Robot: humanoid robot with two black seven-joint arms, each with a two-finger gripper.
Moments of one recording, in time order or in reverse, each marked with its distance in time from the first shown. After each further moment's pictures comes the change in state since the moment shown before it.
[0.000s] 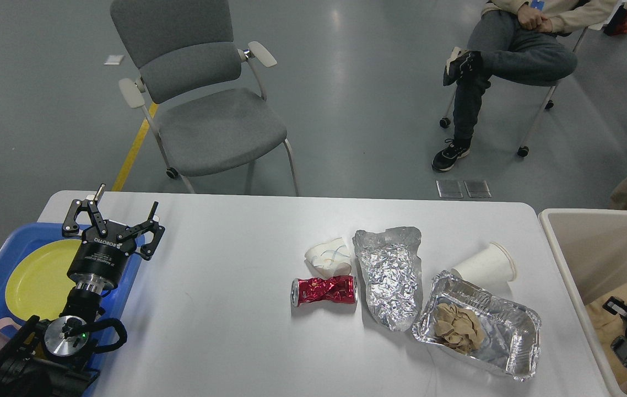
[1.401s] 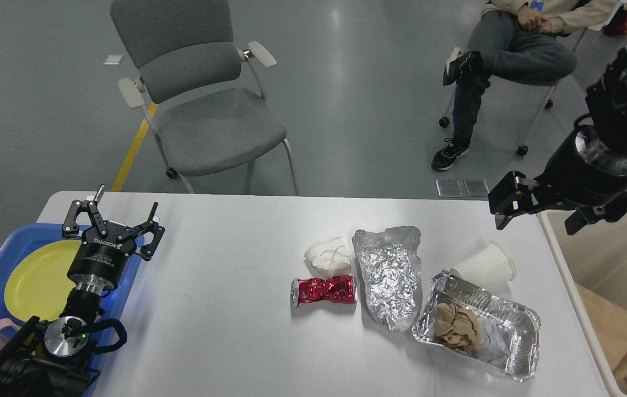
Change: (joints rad) left arm 0.001 0.000 0.000 0.000 0.000 0.000 0.000; right arm 1.827 0.034 -0.381 1.546 -0.259 0.798 -0.006
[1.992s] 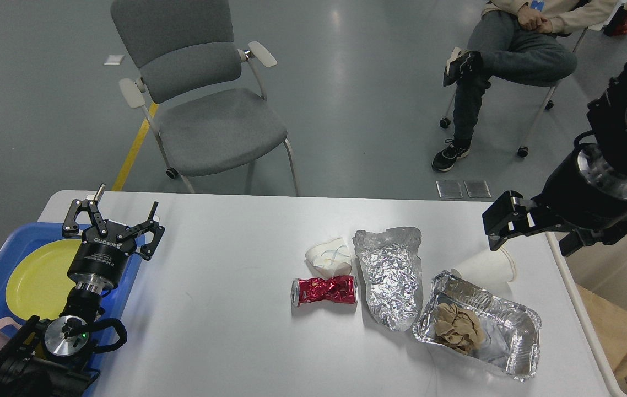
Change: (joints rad) left arm -0.001 0.000 0.000 0.000 0.000 0.000 0.000; right arm -0.016 -0.060 -0.008 0.071 0.004 -0.084 0.001
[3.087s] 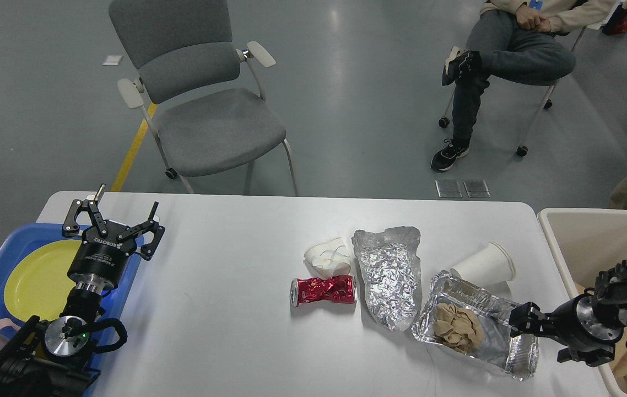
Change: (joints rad) left arm 0.000 0.000 0.000 0.000 0.000 0.000 0.000; right arm -1.131 -0.177 0.332 -0.604 -0.088 -0.299 0.114
